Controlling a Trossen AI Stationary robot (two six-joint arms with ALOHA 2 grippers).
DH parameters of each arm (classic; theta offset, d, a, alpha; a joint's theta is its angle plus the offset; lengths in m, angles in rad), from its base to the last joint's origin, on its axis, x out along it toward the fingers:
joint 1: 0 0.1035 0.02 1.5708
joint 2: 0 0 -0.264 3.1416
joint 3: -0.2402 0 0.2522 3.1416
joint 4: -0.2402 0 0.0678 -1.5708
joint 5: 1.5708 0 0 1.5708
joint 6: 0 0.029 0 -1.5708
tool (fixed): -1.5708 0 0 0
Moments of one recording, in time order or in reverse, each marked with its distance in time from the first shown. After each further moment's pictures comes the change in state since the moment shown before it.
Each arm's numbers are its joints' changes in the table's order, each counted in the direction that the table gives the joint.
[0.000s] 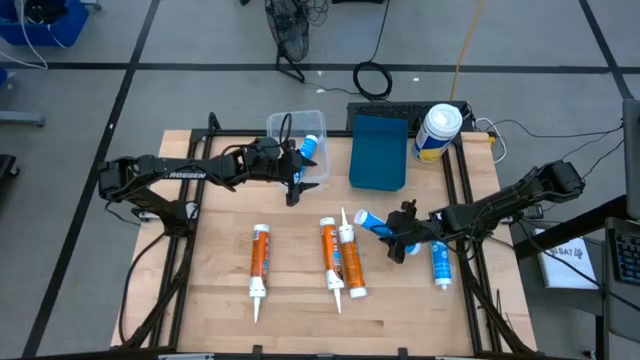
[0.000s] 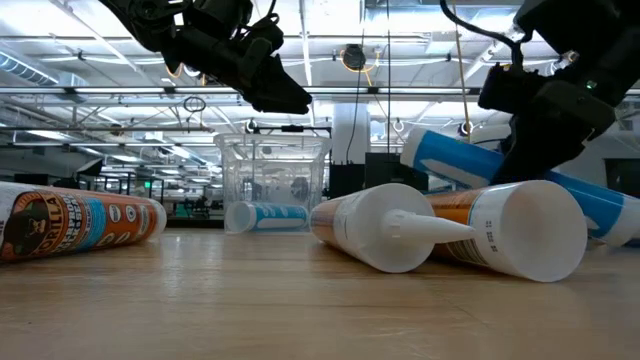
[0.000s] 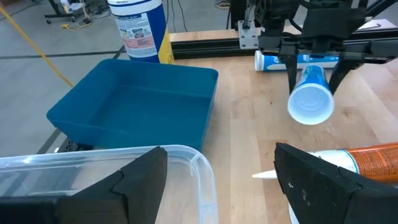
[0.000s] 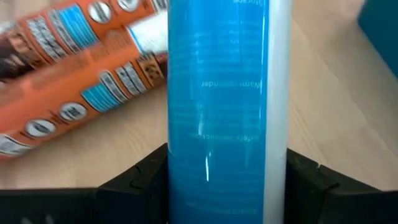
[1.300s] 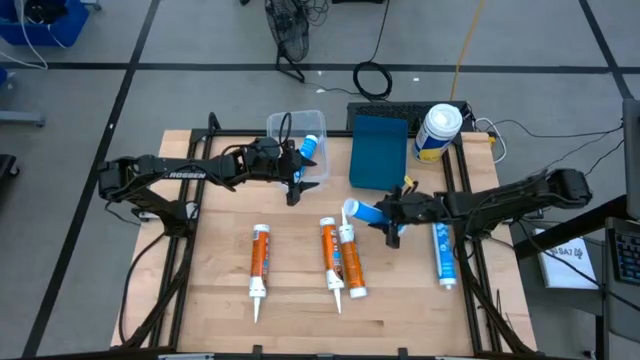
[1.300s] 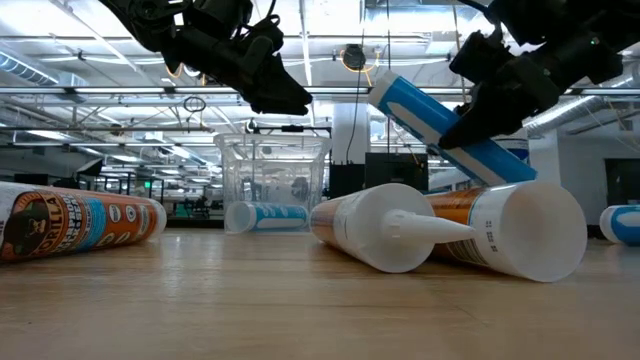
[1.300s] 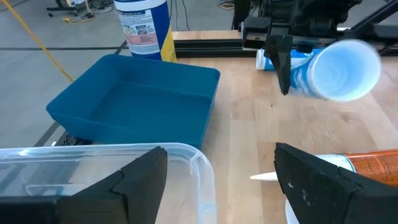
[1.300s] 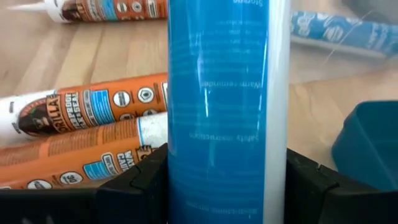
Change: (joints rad) left arm 0.000 0.000 0.000 0.000 0.009 -0.041; right arm -0.236 0.068 -0.001 0.248 0.211 -0.461
